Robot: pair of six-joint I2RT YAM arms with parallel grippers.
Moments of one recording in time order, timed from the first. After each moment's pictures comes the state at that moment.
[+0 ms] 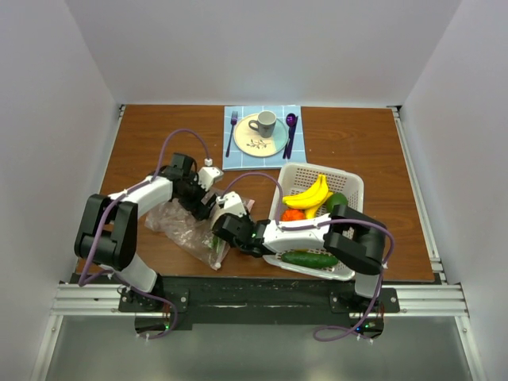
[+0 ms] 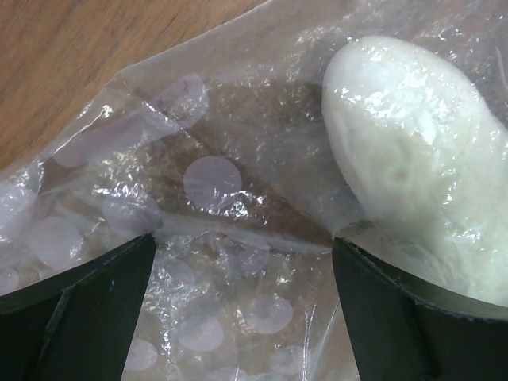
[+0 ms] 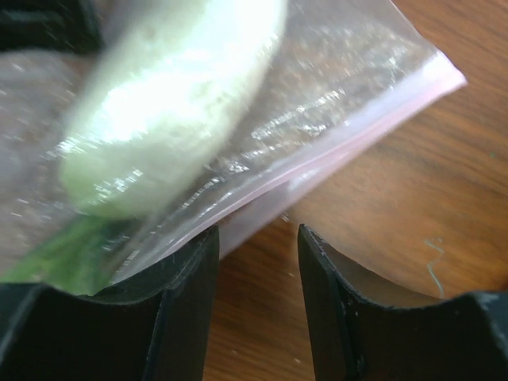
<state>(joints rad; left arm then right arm) -0.24 1.60 0.89 -0.45 0.27 0.47 1.22 1.88 1.11 -0.19 0.60 0.57</state>
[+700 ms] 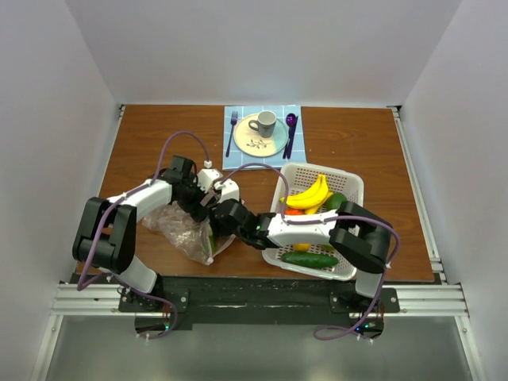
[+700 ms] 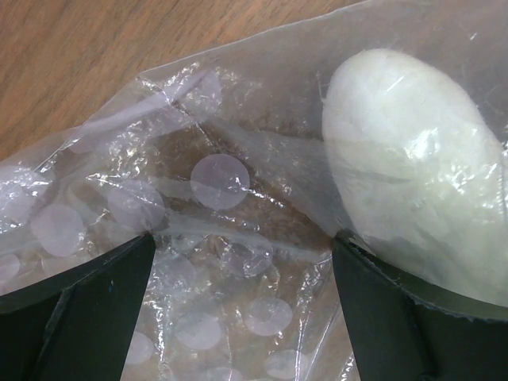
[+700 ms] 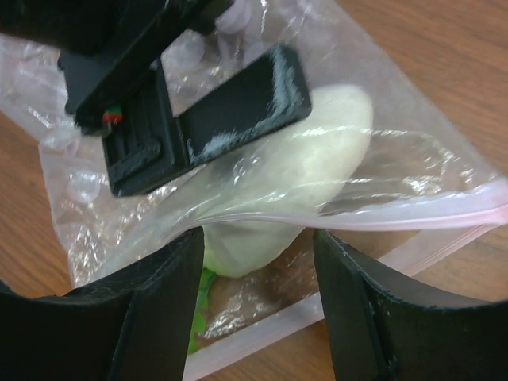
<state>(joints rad) -0.24 1.58 0.85 -0.42 0.24 0.48 1.17 1.85 1.11 0.09 0.40 0.58</state>
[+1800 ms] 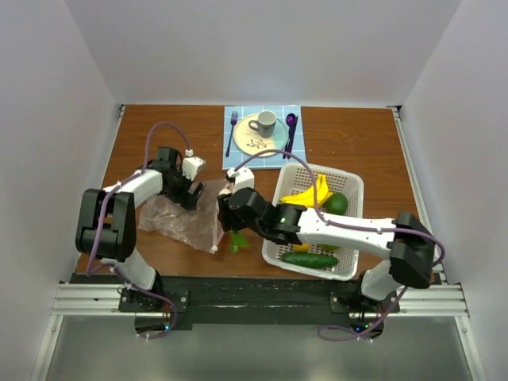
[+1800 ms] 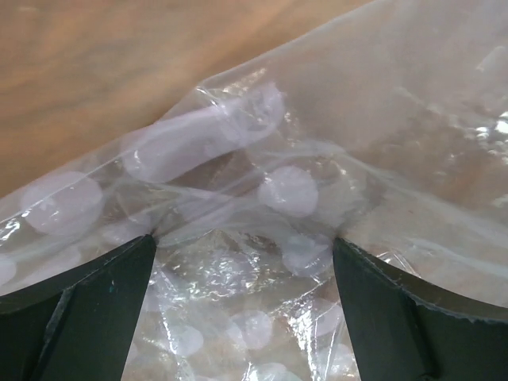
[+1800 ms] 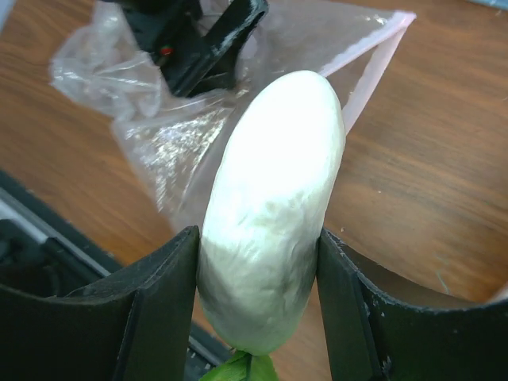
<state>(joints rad) -0.11 1.66 0.93 -0.44 0.16 0.43 1.17 1.57 1.15 -0.22 0.41 0.59</state>
